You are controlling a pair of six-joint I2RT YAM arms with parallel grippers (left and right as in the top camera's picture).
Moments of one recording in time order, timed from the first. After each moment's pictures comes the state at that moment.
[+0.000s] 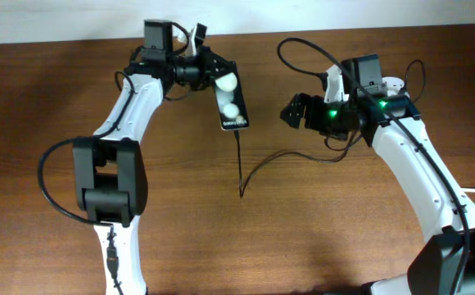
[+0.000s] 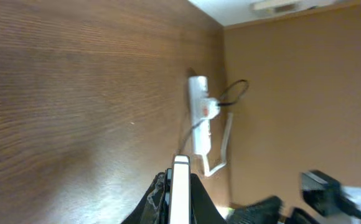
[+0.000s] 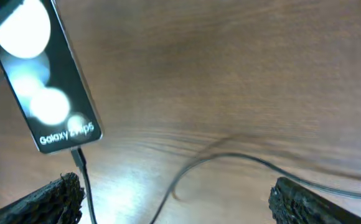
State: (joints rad) left arm -0.16 2.28 1.89 -0.38 0.97 -0.63; right arm 0.14 1.63 1.34 -0.76 -0.42 0.40
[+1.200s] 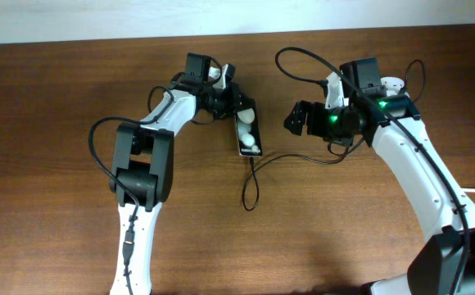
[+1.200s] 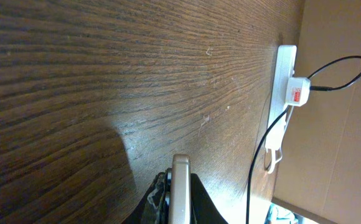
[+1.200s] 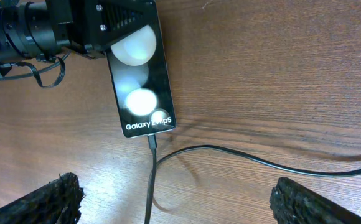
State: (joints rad) left arm -0.27 2.51 1.89 -0.36 0.86 -0.57; right arm 0.14 1.63 1.34 -0.83 -0.38 0.36
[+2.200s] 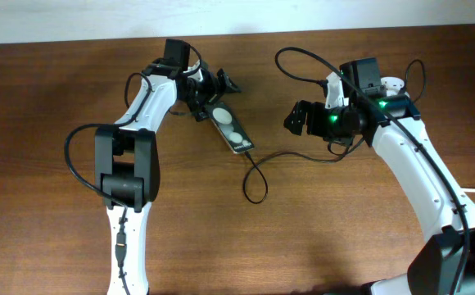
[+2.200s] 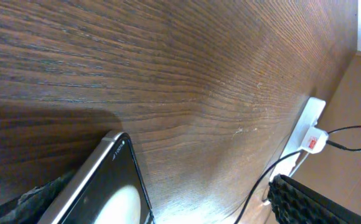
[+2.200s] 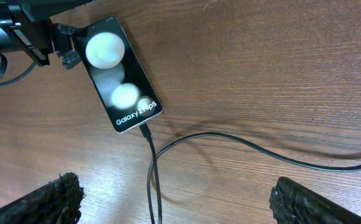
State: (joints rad) left arm -0.19 2.47 2.01 -0.72 0.68 -0.67; right arm 0.14 1.63 1.34 -0.83 -0.38 0.36
